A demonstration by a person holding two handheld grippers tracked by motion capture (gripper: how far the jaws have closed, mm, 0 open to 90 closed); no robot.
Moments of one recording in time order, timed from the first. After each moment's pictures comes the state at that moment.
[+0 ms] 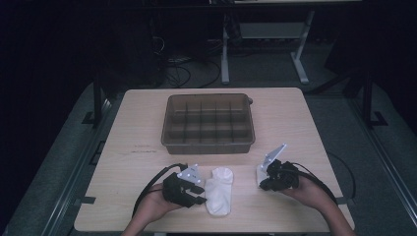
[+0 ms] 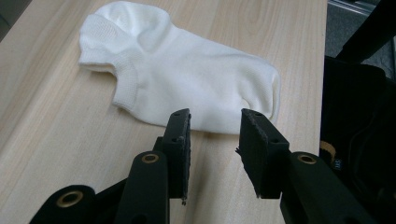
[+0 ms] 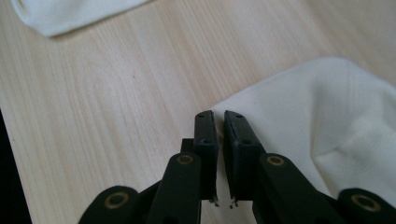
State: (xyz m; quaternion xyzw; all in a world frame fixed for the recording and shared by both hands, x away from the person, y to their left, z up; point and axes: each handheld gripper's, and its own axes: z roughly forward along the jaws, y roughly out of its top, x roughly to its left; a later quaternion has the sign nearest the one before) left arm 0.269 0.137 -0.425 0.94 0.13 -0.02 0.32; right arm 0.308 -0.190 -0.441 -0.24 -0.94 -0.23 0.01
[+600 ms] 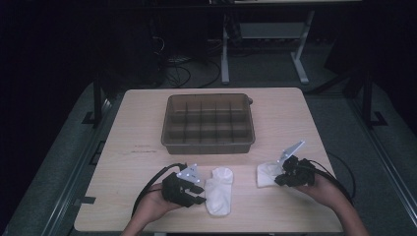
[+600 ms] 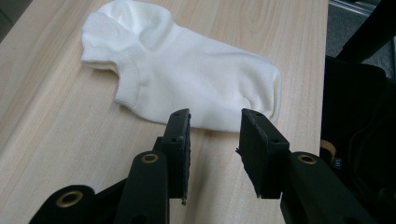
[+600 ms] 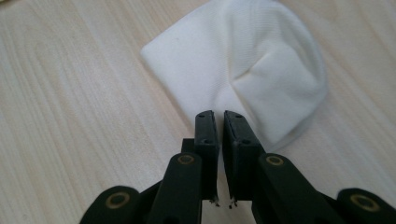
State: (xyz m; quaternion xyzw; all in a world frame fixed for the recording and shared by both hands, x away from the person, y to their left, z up) left arm 0.270 0.138 -0.425 0.94 0.14 -0.02 0.32; right arm 0.311 -0.234 -0.442 -0.29 -0.93 -0.21 -0.01
